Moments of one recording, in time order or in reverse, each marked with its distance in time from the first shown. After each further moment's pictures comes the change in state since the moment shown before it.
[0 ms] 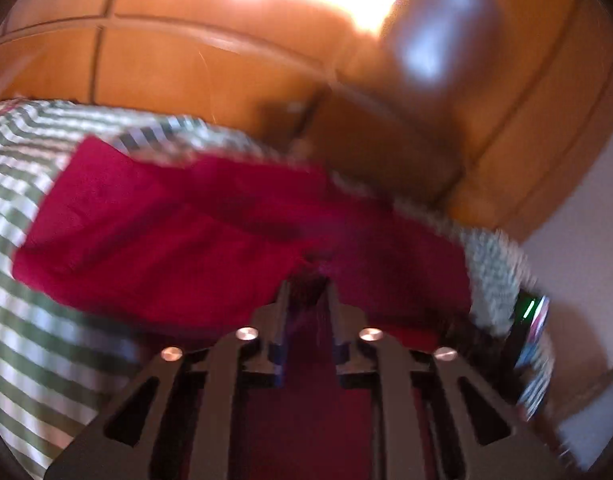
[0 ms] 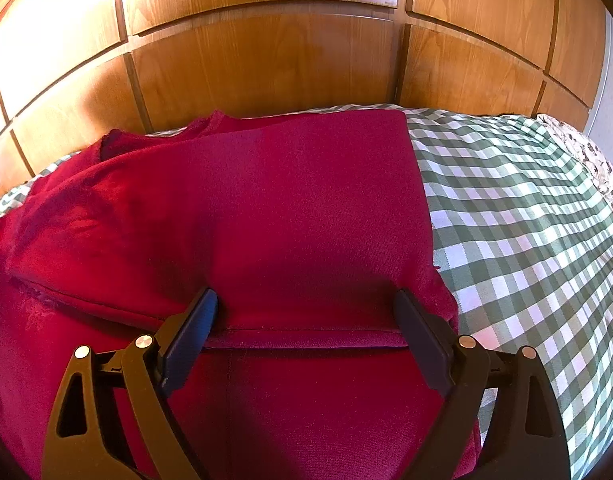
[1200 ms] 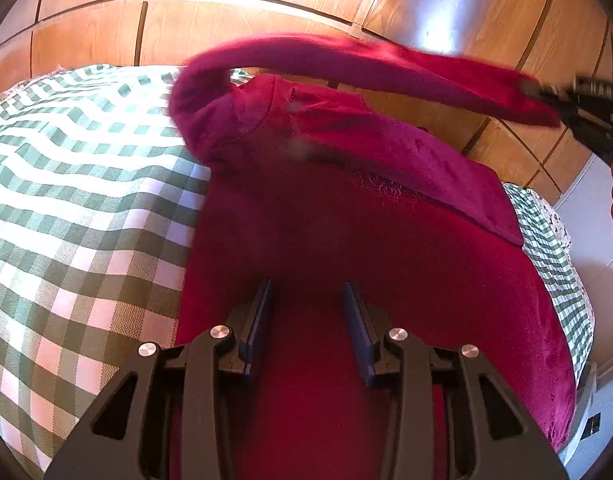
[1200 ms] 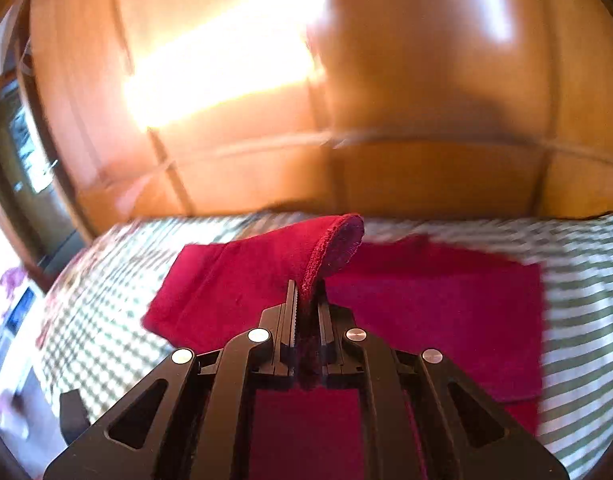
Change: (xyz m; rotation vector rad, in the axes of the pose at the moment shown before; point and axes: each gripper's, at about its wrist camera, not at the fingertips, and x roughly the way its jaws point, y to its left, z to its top) left arm -0.033 0.034 -0.109 0.037 -0.015 0.118; right arm -0.123 0.097 0.077 -0.119 -0.155 0.405
